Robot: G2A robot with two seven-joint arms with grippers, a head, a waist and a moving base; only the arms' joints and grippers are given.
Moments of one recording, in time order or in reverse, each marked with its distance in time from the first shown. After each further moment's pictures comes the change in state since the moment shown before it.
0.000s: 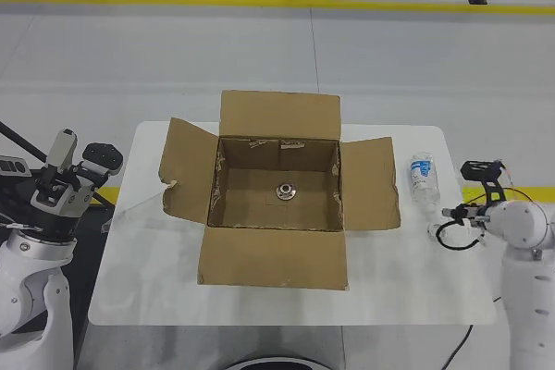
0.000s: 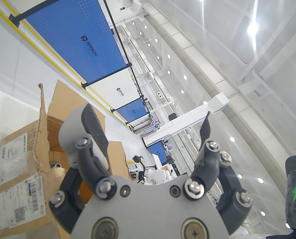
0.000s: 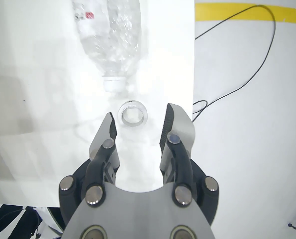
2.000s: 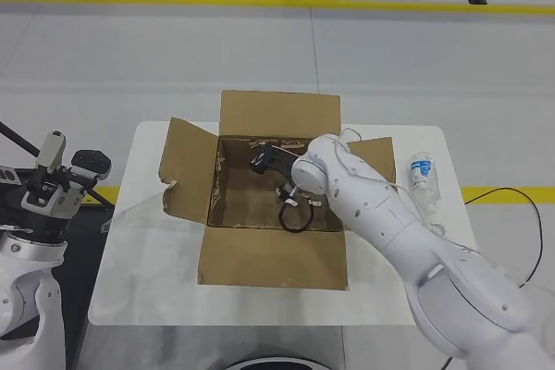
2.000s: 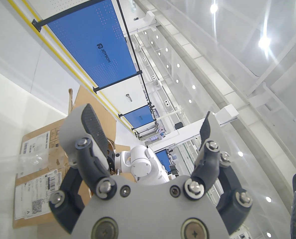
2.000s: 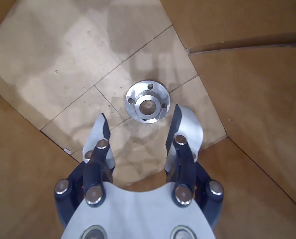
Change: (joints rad) left arm 0.027 0.008 -0.041 0.016 -0.002 0.050 0.034; right arm 0.806 -0.463 -1.305 0.980 0.428 -0.235 -0.383
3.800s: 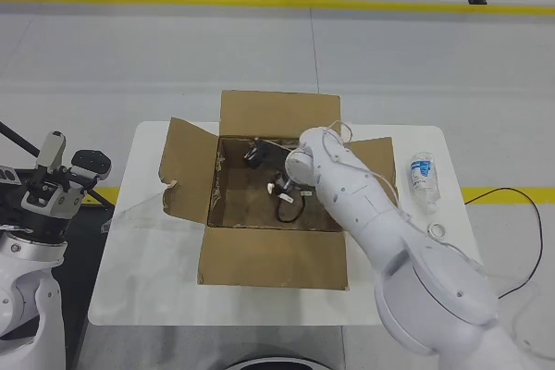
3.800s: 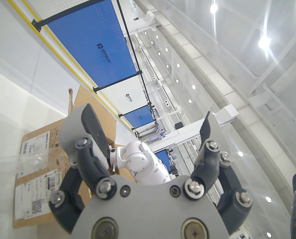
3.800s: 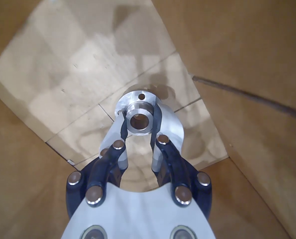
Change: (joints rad) left arm 0.000 0.000 0.000 0.000 0.000 0.000 0.000; right arm 0.091 -0.191 0.031 0.381 -0.007 -0.211 -0.147
